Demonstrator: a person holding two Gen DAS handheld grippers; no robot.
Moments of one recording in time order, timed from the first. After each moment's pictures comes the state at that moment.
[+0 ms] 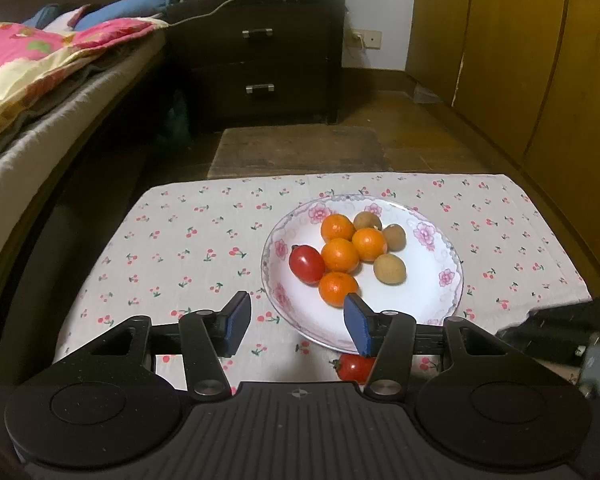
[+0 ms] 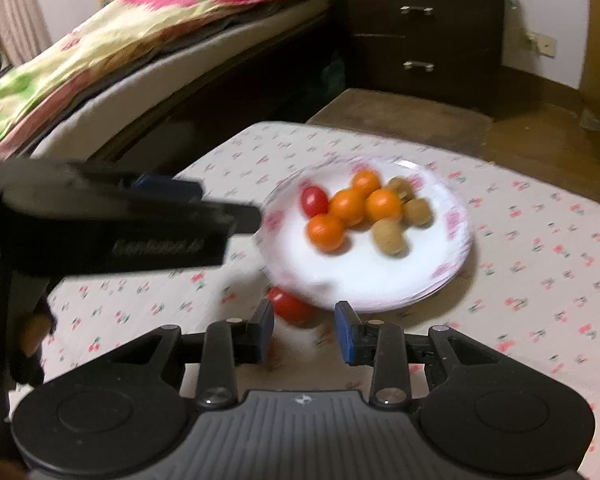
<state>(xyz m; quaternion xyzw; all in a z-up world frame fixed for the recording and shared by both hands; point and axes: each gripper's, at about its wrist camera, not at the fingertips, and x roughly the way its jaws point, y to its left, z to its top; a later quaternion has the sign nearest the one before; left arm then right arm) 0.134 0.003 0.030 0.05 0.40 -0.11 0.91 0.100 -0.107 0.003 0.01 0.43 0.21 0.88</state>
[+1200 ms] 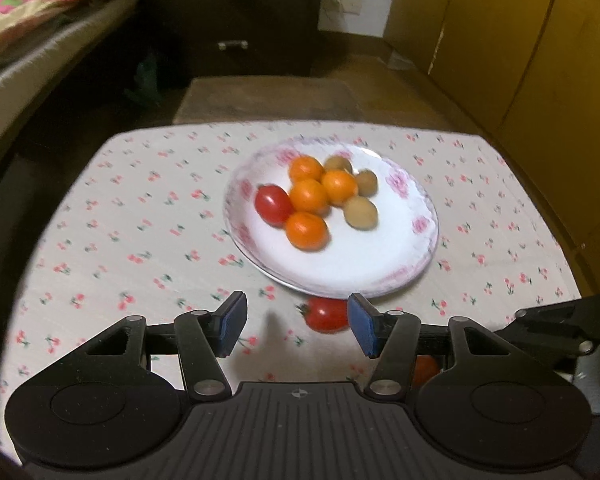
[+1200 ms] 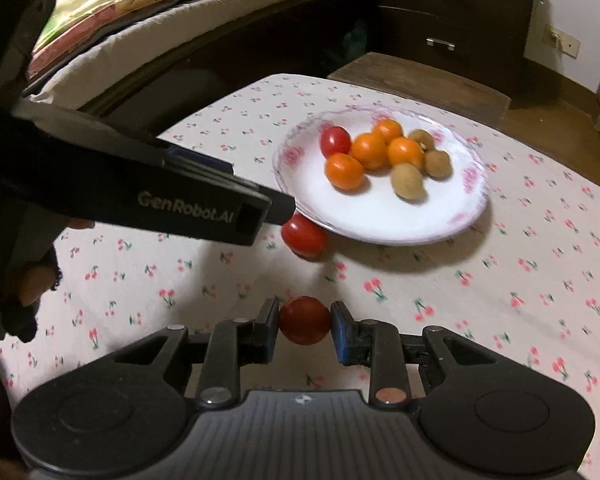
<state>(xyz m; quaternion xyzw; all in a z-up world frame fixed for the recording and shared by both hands) 0.127 0.000 0.000 0.03 0.45 -0.15 0.88 0.075 -0.108 -0.013 -0.04 0.46 0.22 0.86</state>
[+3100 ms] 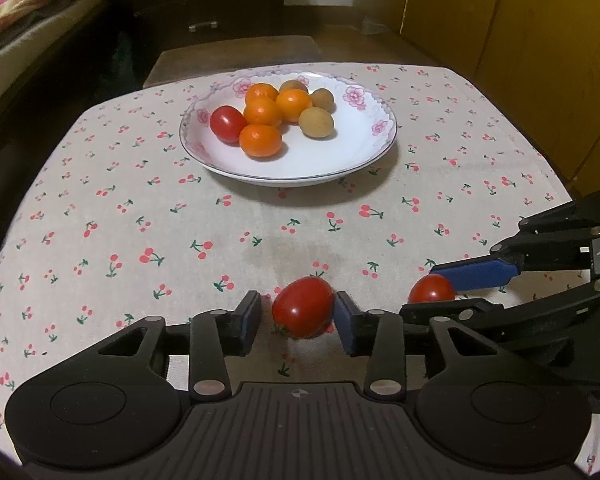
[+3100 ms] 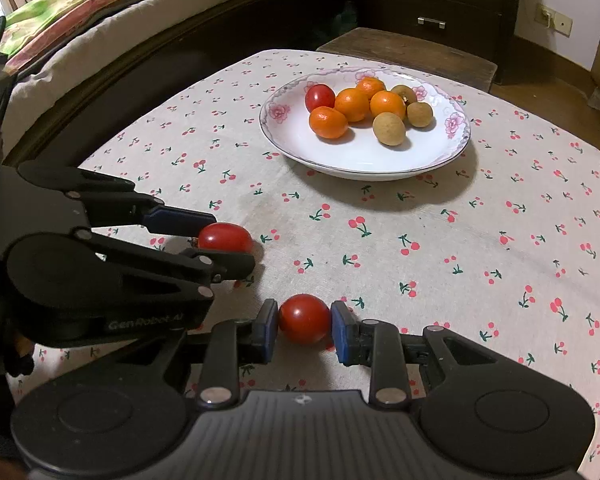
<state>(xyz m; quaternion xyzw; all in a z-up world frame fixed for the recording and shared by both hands) 0.073 -0.015 -0.035 0.08 0.46 -0.17 0.87 0.054 -0.126 -0.029 -0.03 0.48 0.22 0.85</state>
